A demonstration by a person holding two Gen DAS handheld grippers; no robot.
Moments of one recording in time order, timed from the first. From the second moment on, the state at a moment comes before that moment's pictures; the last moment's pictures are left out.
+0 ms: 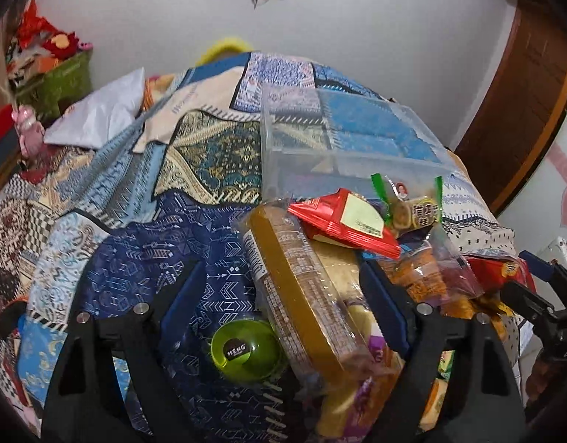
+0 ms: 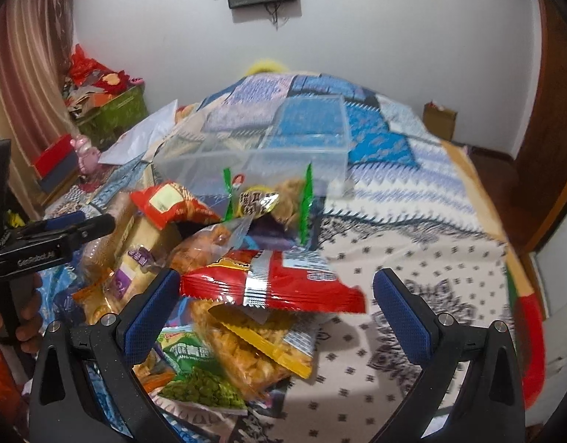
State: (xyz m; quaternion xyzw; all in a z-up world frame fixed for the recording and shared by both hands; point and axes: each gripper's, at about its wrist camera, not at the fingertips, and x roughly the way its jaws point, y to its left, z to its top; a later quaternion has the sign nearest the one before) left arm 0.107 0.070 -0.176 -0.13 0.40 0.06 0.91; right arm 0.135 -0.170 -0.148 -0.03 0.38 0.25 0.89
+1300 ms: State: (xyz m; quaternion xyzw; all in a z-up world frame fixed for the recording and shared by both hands) left arm 0.110 0.083 -0.141 -0.14 0.37 0.06 0.92; right arm 0.158 -0.184 -0.105 0.00 0.31 0.23 0.92
